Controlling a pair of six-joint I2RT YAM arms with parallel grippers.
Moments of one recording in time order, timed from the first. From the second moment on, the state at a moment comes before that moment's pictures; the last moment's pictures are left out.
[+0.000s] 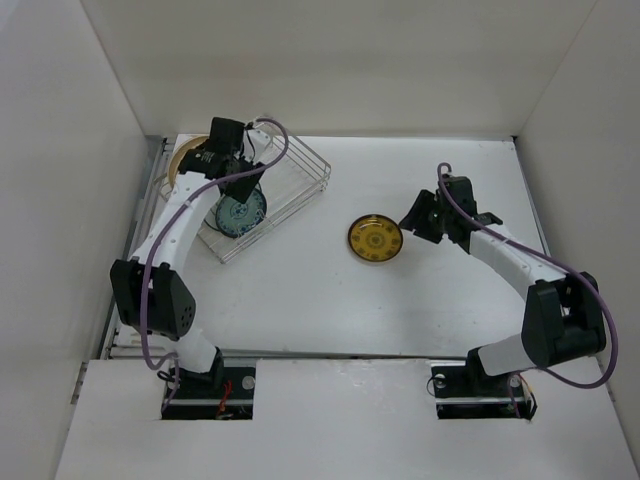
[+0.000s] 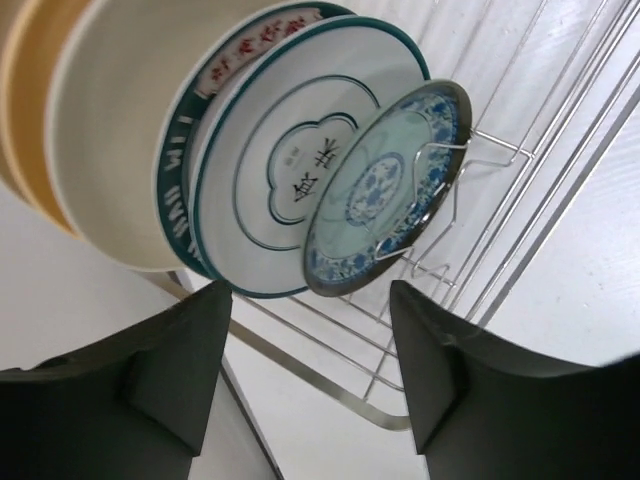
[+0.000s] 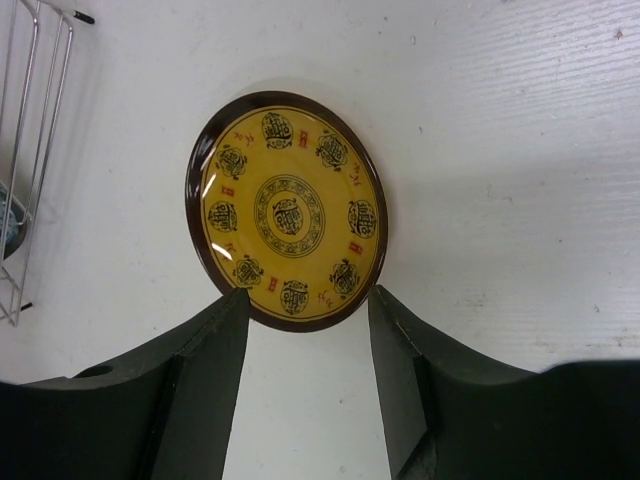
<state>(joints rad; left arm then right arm) -0.24 1.62 1.59 -0.85 -0.19 0.40 0.23 1.43 0.94 -0.28 -0.12 0.65</state>
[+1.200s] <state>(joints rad) -0.23 1.79 1.91 -1.09 -0.22 0.33 0.24 1.25 0.95 -0.32 -0.16 0.62</state>
